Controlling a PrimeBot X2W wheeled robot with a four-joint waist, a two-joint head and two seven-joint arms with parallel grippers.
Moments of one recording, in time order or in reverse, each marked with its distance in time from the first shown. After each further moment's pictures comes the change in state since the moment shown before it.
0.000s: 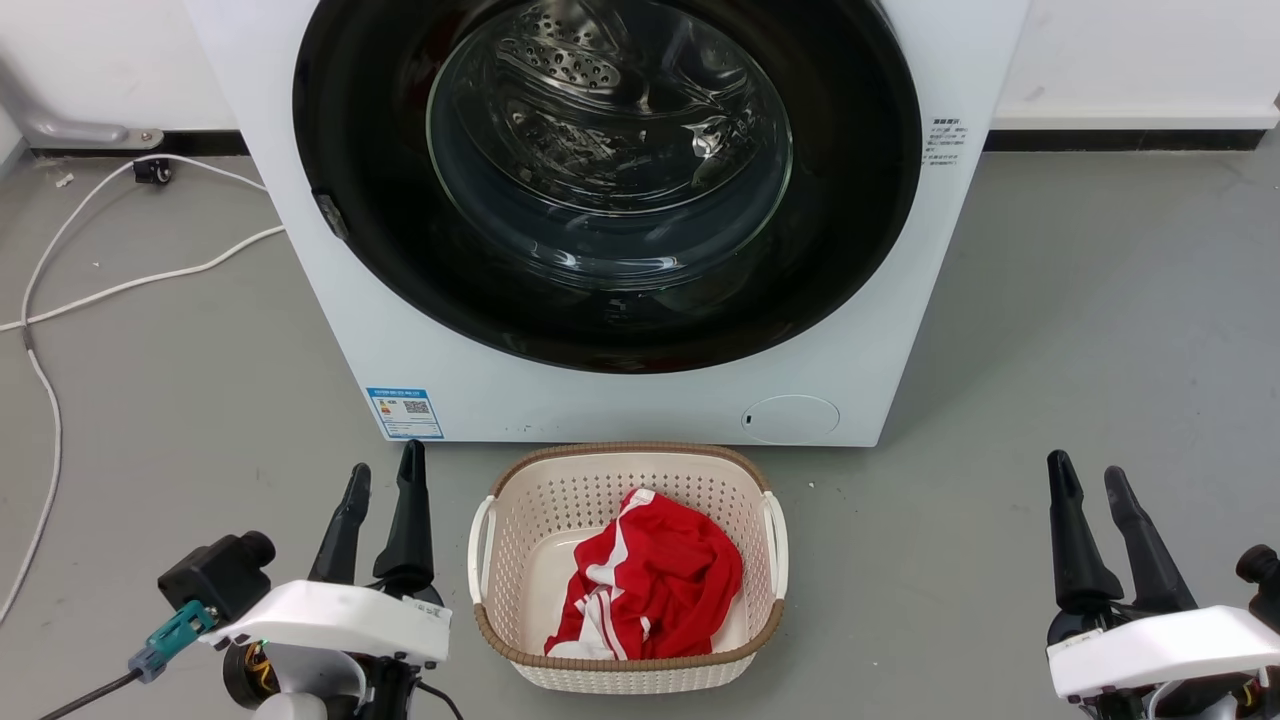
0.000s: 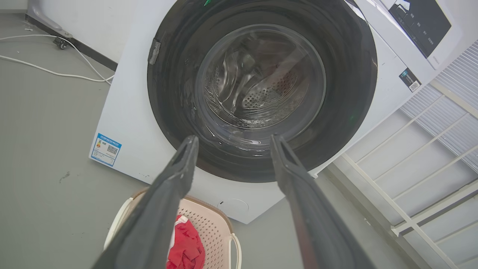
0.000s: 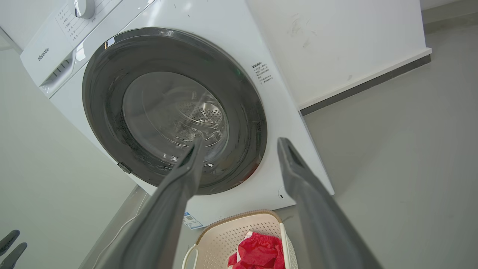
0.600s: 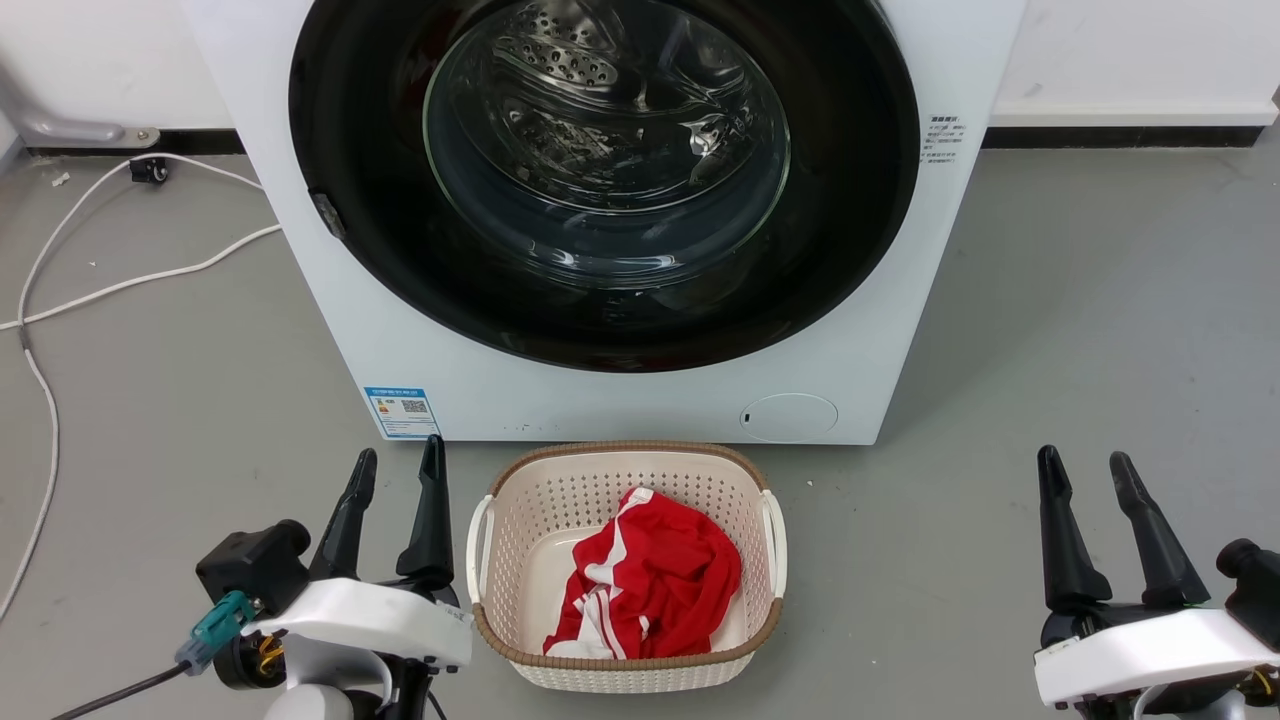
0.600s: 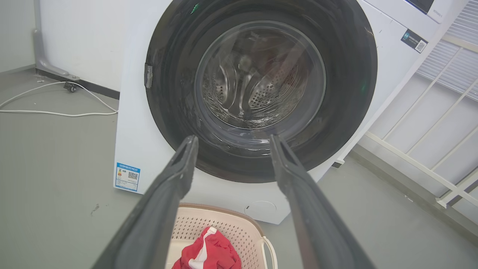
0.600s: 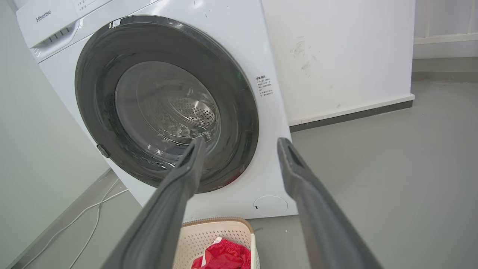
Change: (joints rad) left arm -0.010 0.000 -0.022 0.005 0.227 0.006 -0.049; right arm 0.014 0.002 0.010 -0.051 -0.219 0.000 -0.019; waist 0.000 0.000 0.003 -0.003
